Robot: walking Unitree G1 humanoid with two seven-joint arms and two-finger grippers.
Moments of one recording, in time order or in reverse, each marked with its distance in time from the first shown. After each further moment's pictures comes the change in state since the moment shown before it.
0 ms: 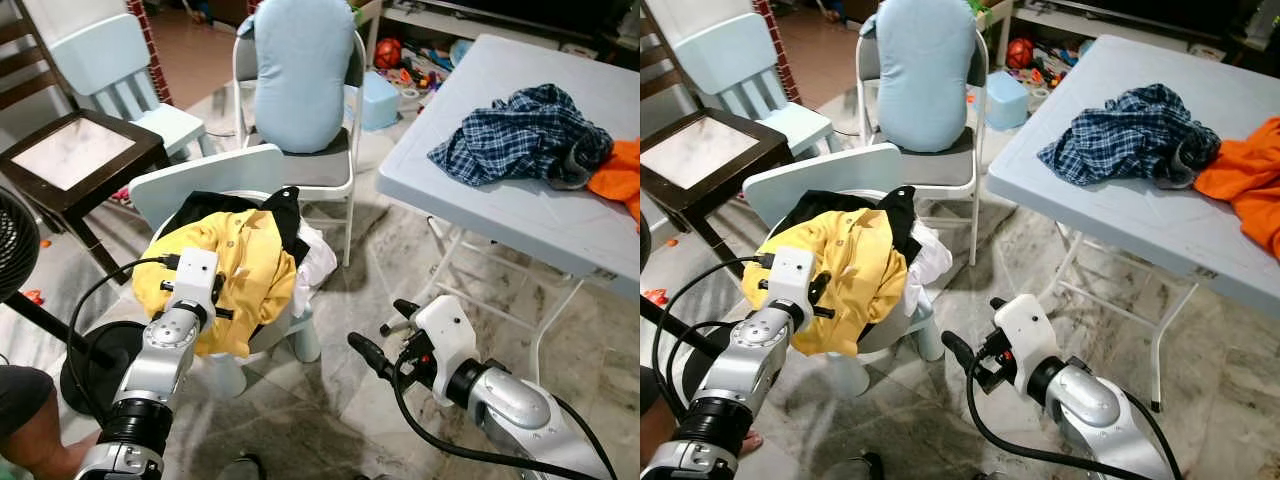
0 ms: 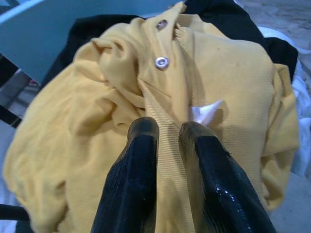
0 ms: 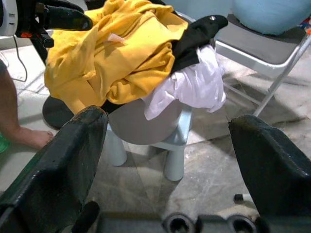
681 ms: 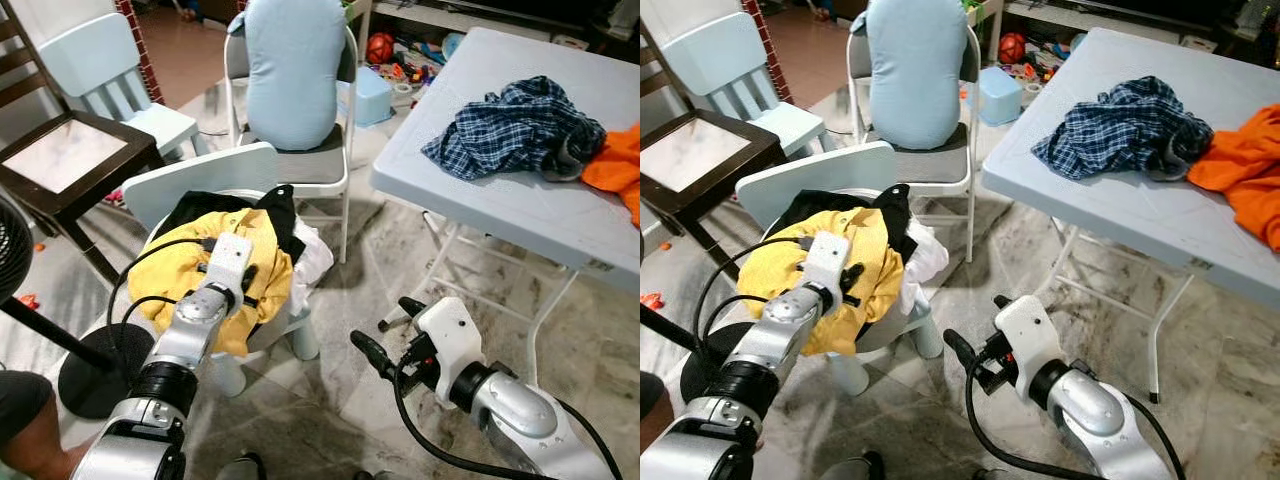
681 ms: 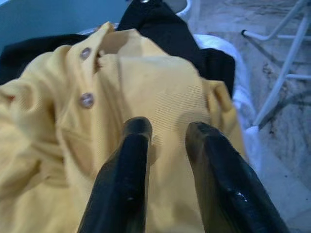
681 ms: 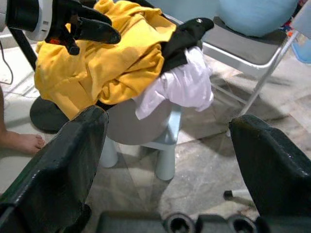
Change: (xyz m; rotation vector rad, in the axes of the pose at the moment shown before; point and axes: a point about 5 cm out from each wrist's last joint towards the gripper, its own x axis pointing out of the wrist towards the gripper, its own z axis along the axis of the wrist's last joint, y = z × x) left arm 0.024 -0.029 0.020 0.080 0.013 -0.143; right arm -0.007 0.003 0.006 -0.030 -0.012 -0.040
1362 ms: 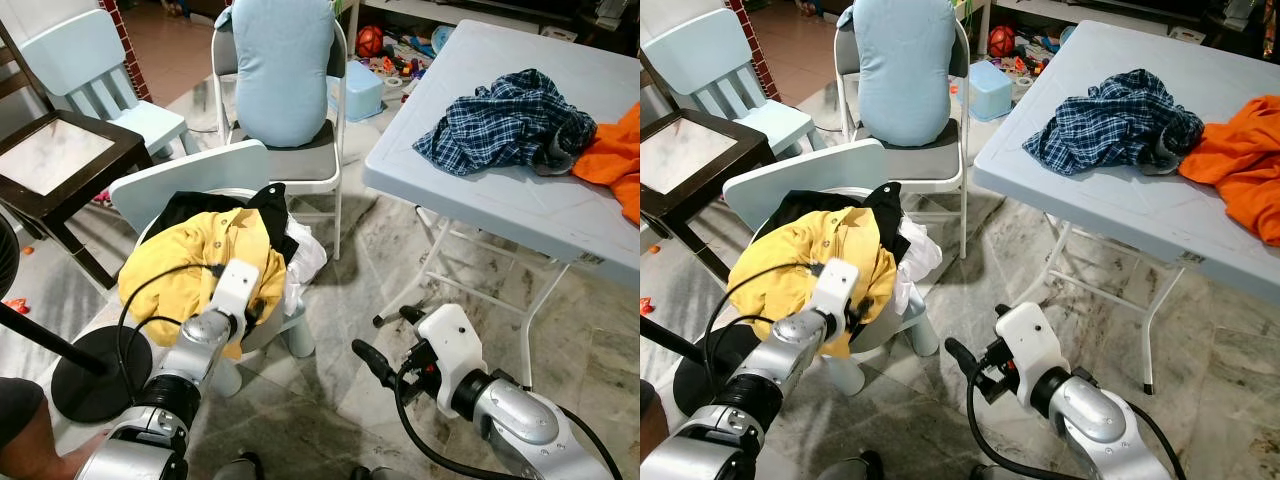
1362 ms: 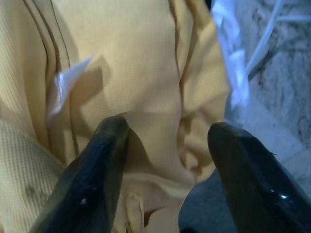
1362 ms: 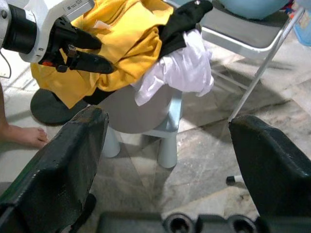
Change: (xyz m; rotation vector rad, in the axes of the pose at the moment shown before) left arm -0.003 -0.009 -0.041 0.039 0.171 -0.047; right arm -0.004 0.003 -0.006 0.016 0.035 0.011
